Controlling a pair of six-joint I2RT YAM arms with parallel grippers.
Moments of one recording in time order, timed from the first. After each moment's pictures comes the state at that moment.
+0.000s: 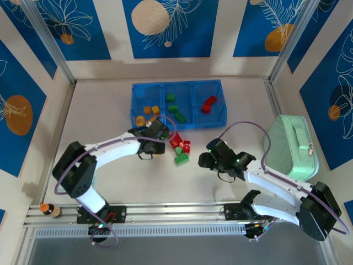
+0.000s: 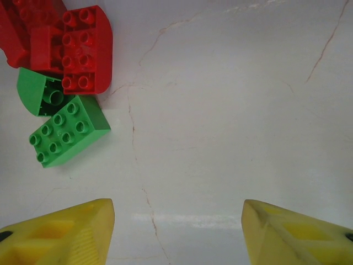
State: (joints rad) left arm -0.71 1.59 1.04 -0.58 -0.13 -0.63; right arm 0.73 1.02 0.57 -0.58 0.11 0.87
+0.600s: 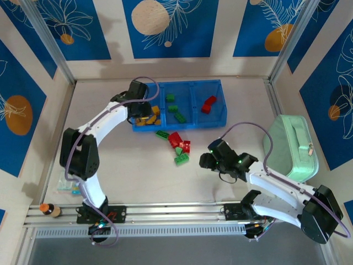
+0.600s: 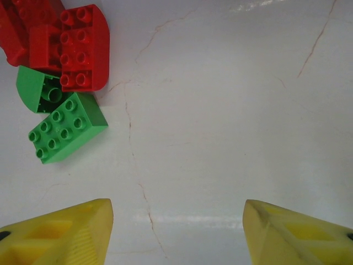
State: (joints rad) left arm -0.40 1.82 1.49 -0.68 -0.07 -0.44; right arm 0.73 0.98 0.55 -0.60 0.10 0.87
